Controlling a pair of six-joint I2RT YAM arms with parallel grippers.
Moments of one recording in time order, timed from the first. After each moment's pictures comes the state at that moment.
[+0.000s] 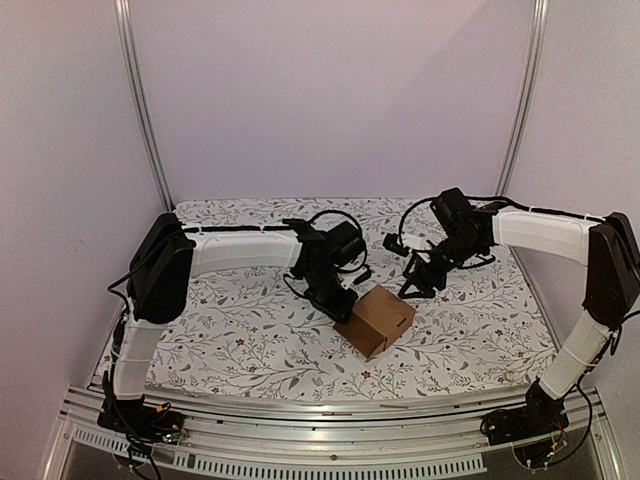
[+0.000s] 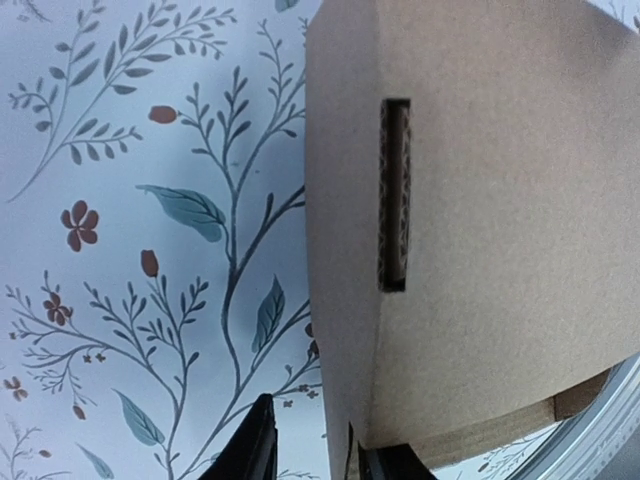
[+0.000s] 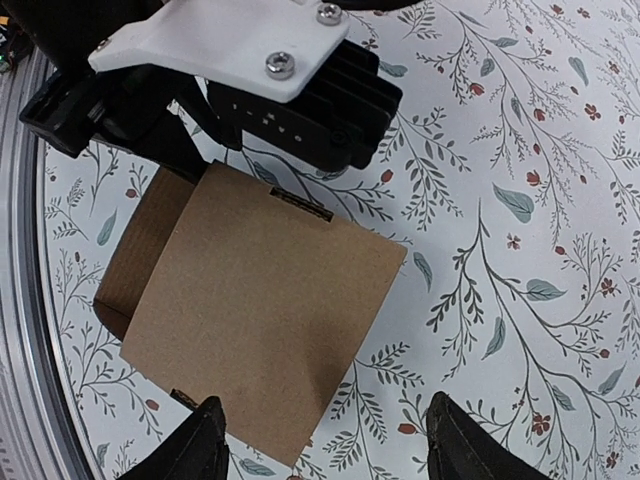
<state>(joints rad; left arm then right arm) -0.95 2.25 1.82 -0.85 0.14 -0.19 0.49 1.67 1.20 -0.66 -0.48 -0.62</state>
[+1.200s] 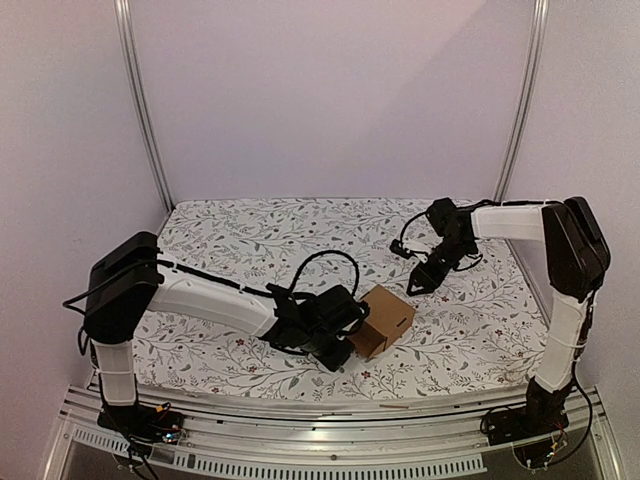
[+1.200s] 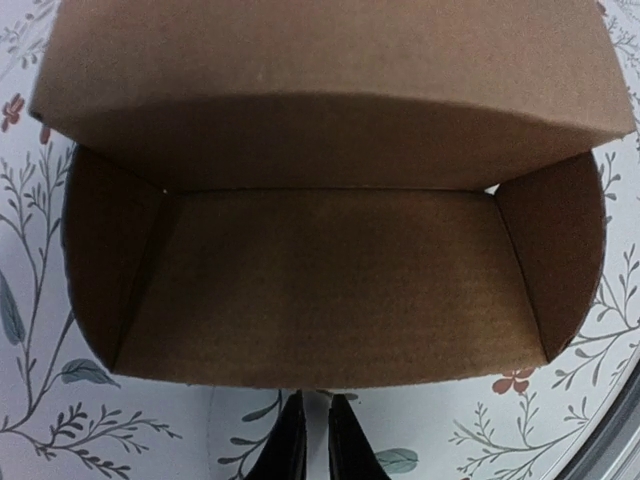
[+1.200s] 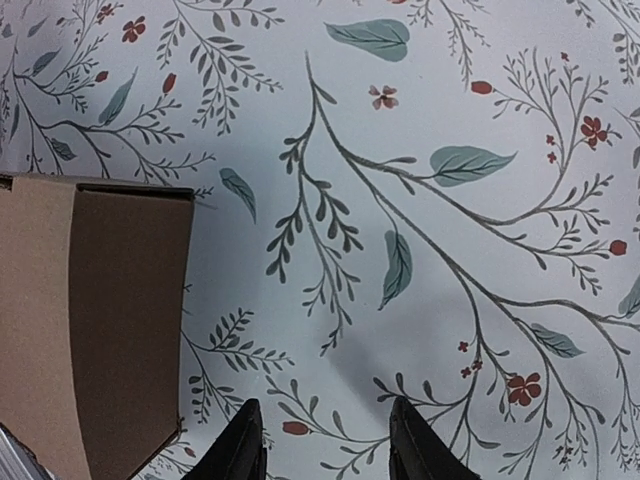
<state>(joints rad) -1.18 1.98 1.22 -0.32 -0.15 -0.35 0.38 1.94 1.33 -0.69 -0.35 -0.47</state>
